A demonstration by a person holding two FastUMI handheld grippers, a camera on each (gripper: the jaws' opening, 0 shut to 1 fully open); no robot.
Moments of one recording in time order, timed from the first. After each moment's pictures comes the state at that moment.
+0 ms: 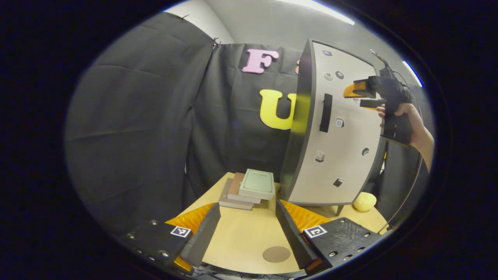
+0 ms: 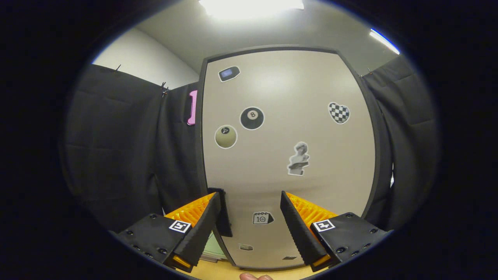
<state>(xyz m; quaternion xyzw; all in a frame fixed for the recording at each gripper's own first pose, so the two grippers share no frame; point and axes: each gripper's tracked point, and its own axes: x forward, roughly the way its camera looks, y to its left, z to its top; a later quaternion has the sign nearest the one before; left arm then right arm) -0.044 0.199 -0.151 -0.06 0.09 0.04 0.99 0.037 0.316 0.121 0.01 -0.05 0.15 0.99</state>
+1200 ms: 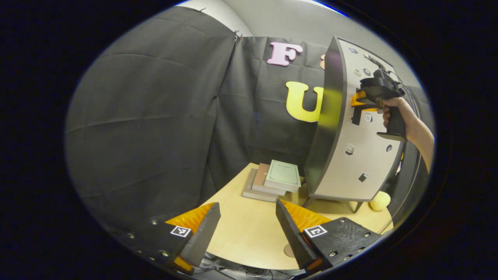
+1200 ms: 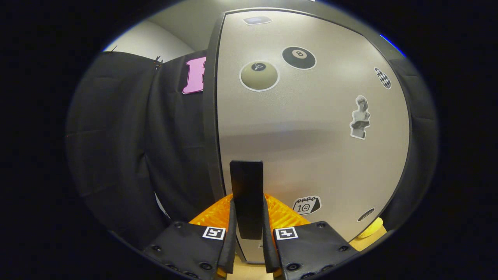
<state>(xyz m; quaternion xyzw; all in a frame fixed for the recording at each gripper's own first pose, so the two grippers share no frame) -0.060 0.258 -0.187 -0.08 0.12 0.10 0.98 0.096 0.379 0.061 -0.01 0.04 0.12 0.99</state>
